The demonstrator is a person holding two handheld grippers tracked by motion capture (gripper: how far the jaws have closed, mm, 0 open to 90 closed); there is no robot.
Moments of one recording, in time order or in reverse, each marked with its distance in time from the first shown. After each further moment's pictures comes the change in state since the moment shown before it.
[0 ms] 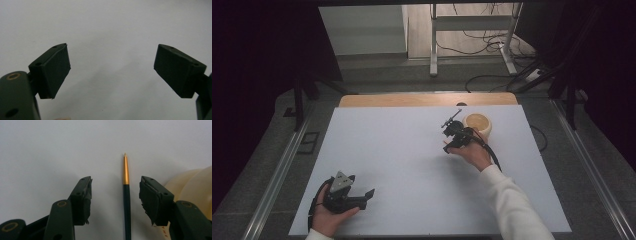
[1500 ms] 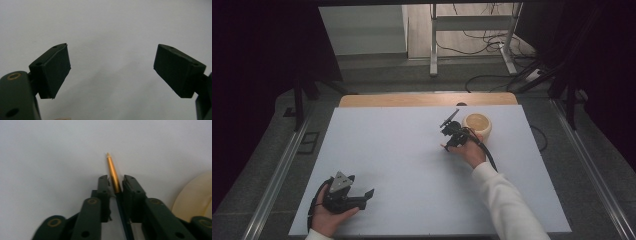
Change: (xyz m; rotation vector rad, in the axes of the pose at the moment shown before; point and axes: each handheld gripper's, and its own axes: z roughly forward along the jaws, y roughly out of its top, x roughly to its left) left arm 0.000 -0.001 -0.001 -0.001 0.002 0.002; right arm -0.010 0.005 0.028 0.067 0.058 0.068
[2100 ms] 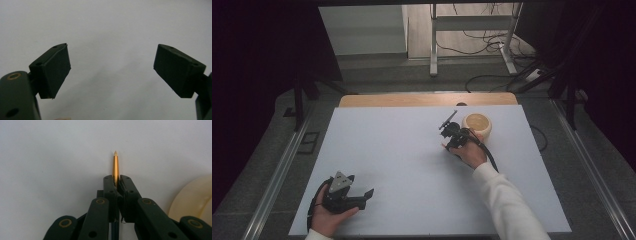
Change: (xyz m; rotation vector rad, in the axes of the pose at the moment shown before) left arm 0.000 0.000 -0.001 -0.003 0.003 0.000; right arm 0.005 -0.002 -0.003 -0.004 -0.029 -0.077
